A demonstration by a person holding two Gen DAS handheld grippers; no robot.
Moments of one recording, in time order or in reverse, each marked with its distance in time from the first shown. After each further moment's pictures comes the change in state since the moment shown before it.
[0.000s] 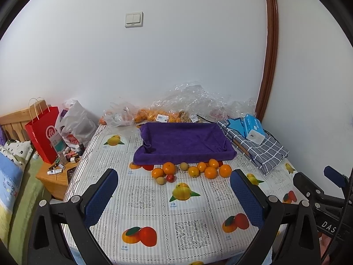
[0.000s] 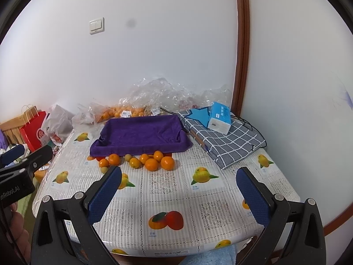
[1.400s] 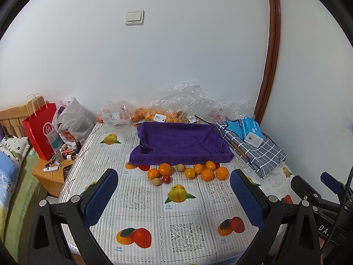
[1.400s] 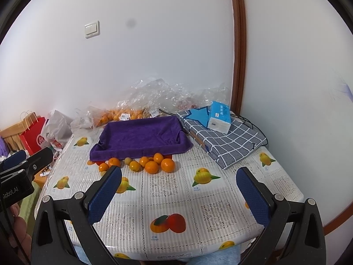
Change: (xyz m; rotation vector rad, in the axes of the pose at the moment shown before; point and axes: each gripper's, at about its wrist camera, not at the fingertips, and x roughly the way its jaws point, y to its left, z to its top) left arm 0.006 0.000 0.003 -0.024 0.005 -0.021; right arm 0.003 0.000 0.003 0.031 -0.010 -0.002
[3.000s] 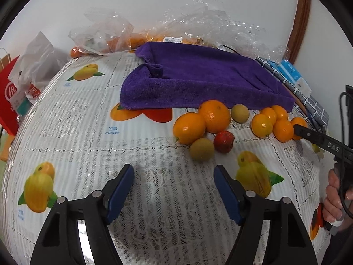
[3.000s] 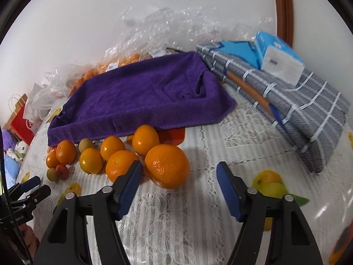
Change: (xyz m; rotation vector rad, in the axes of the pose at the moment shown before) left arm 0.248 0.083 -0.086 0.008 0.311 -0.063; right arm 0.303 0.004 -0.049 0.039 0.299 0.202
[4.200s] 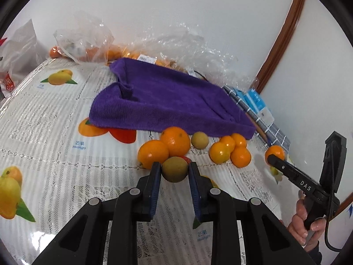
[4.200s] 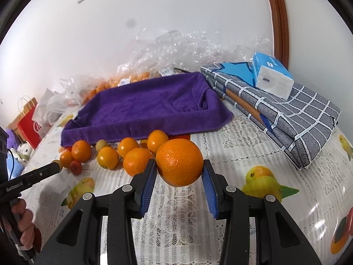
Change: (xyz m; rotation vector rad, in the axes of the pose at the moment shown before) left arm -0.013 0.006 0.002 -0.097 -0.139 -0.285; right arm -0.044 0.009 -0.026 -0.037 -0.180 0.011
